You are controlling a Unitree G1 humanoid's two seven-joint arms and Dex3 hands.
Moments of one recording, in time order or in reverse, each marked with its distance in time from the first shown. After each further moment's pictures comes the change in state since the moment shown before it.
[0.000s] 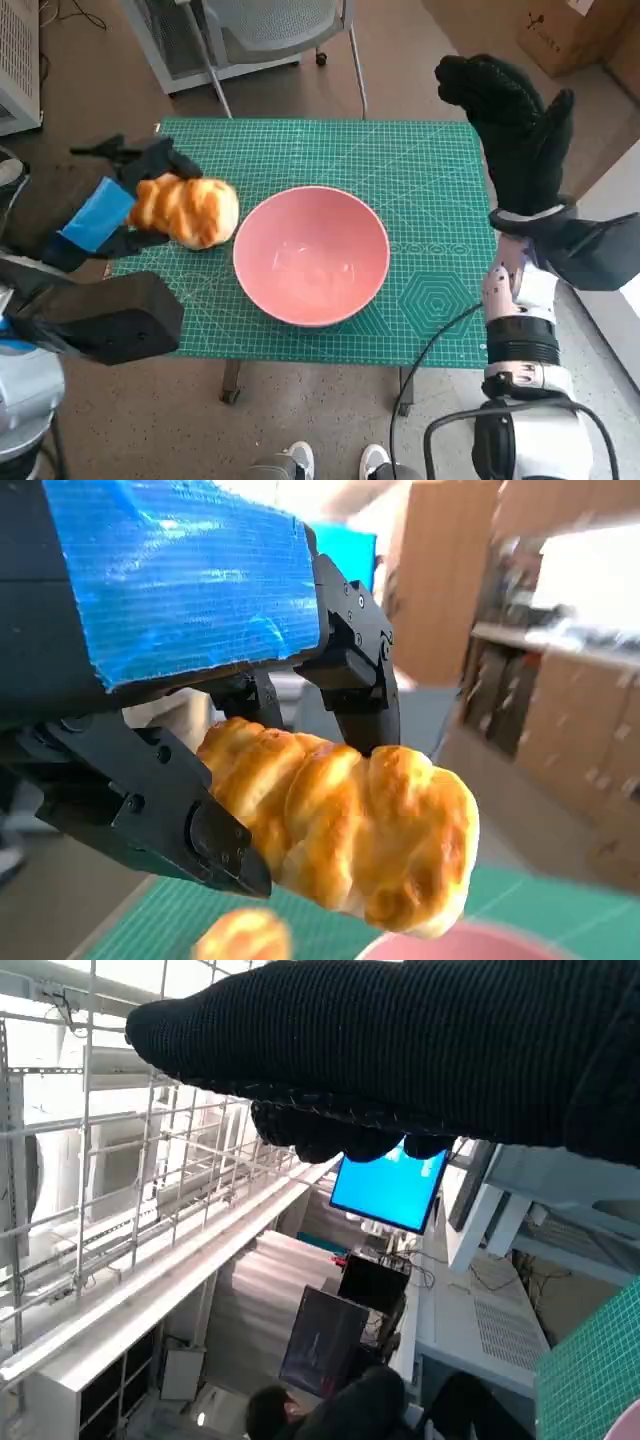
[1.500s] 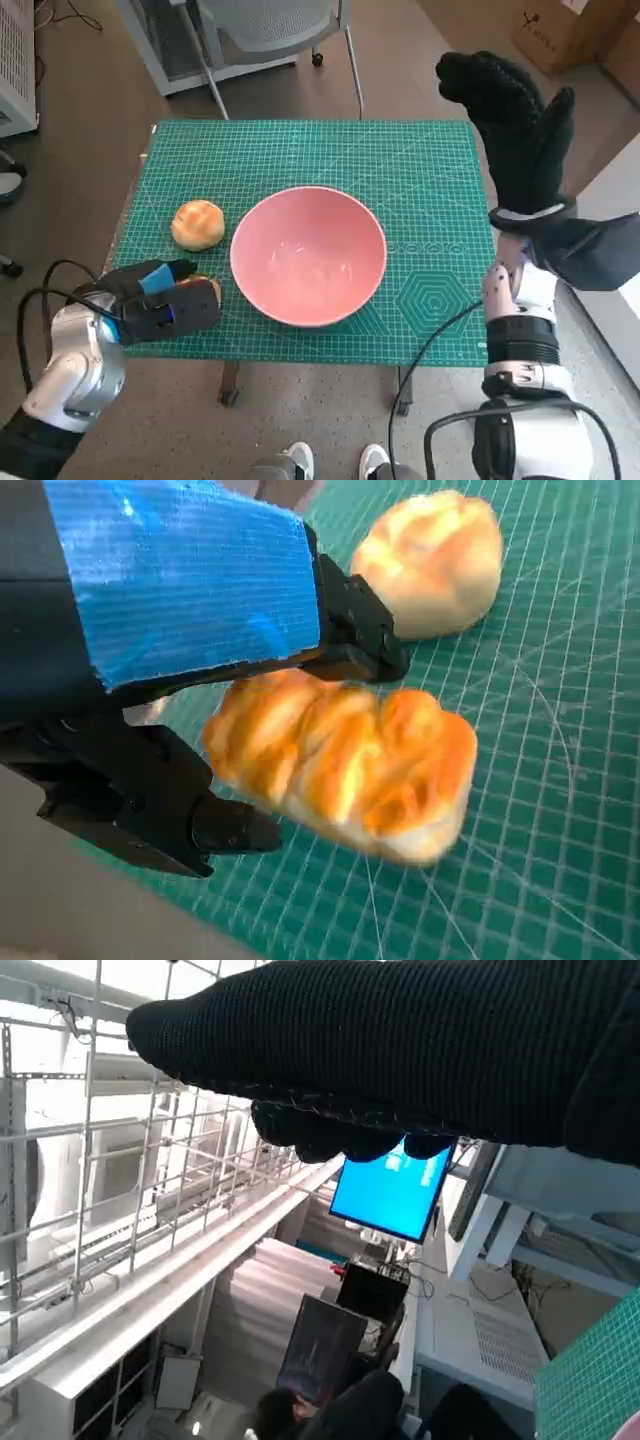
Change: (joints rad) left arm 0.157 0.079 -0.343 0.493 0.023 0.070 0.009; right arm 0.000 0.001 0.006 -0.014 -0.004 -0.001 -0.019
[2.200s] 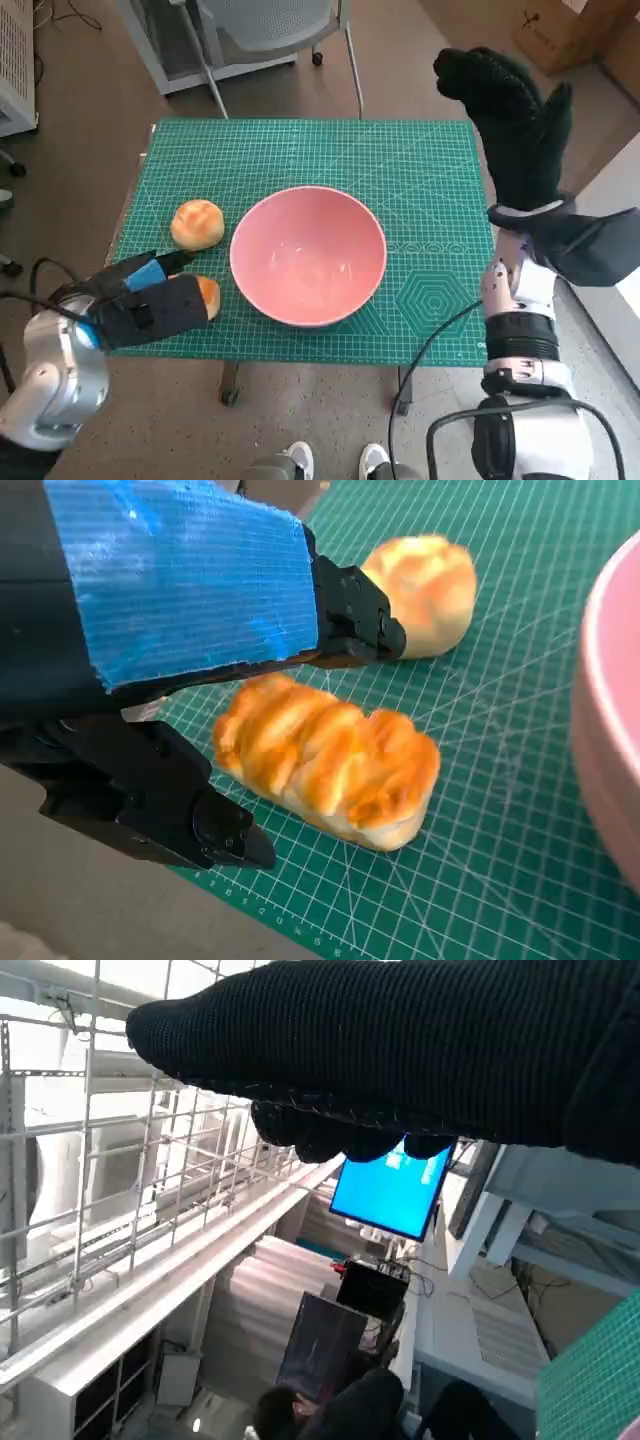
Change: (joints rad) left arm 0.007 0.043 0.036 -0.159 -0.111 0.188 -0.140; right arm -0.009 0.000 0.000 0.020 -0.009 -0.011 -0.001
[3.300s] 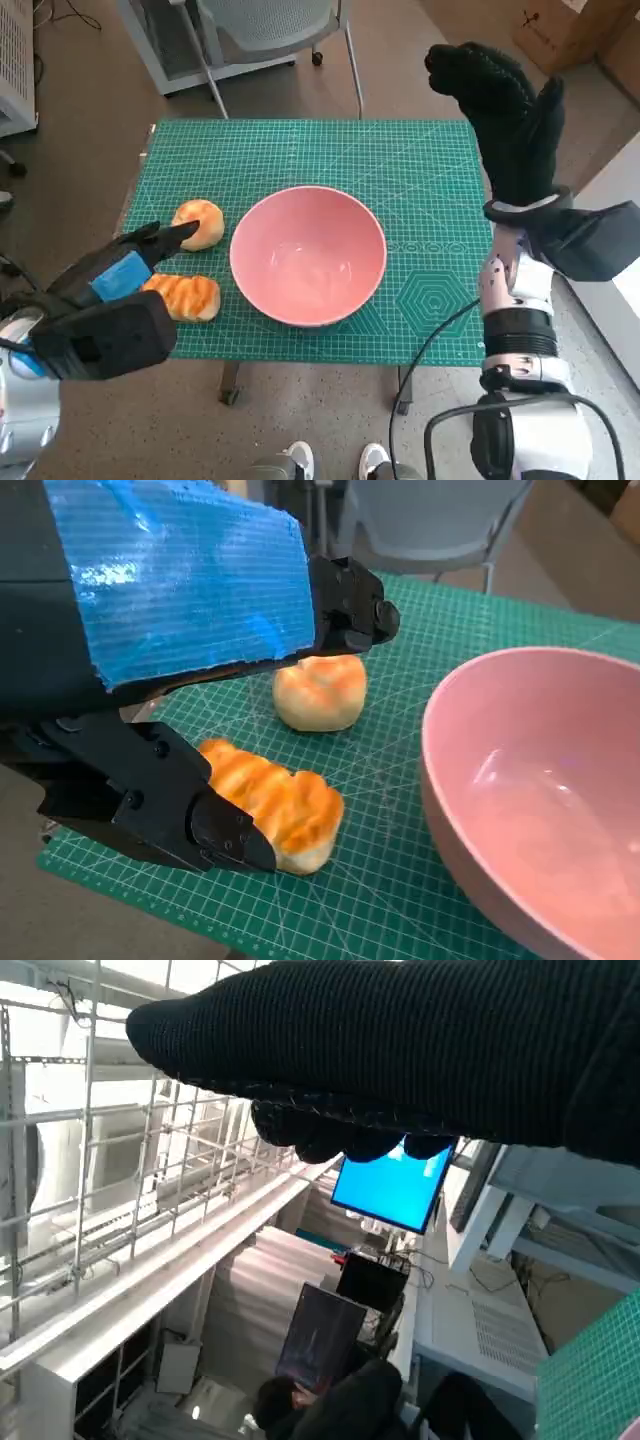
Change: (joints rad) left arm 0.115 0.076 0.235 -0.318 -0.183 -0.044 0.027; right arm -0.028 0.003 0.011 0.016 -0.005 0.000 0.011
